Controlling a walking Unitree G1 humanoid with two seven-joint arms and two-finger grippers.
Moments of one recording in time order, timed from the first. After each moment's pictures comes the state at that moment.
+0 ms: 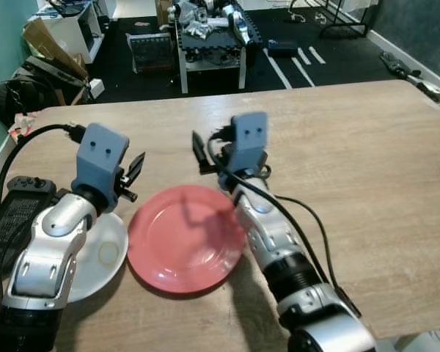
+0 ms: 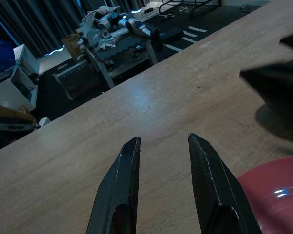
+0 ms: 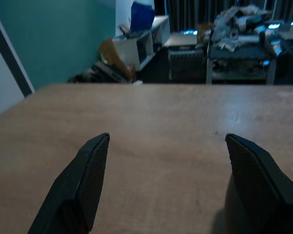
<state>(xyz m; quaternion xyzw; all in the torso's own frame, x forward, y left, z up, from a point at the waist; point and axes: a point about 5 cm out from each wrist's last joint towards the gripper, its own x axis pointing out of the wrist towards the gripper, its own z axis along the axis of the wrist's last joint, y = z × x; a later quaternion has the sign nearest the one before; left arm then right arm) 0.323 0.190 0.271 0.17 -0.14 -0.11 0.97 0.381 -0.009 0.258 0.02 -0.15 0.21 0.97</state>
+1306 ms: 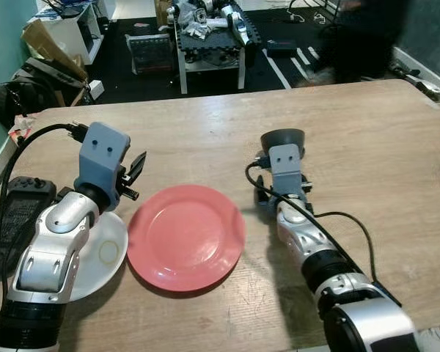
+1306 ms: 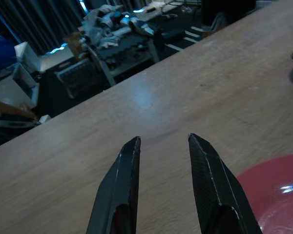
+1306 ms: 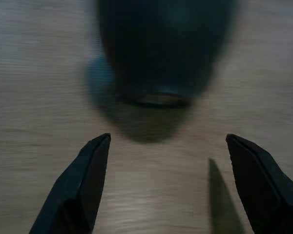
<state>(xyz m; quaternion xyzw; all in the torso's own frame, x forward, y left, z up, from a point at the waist) 0.330 0.191 0.267 0.16 -0.14 -0.11 0.97 0.408 -0.154 0.197 -0.10 0.00 -0.11 0.99</state>
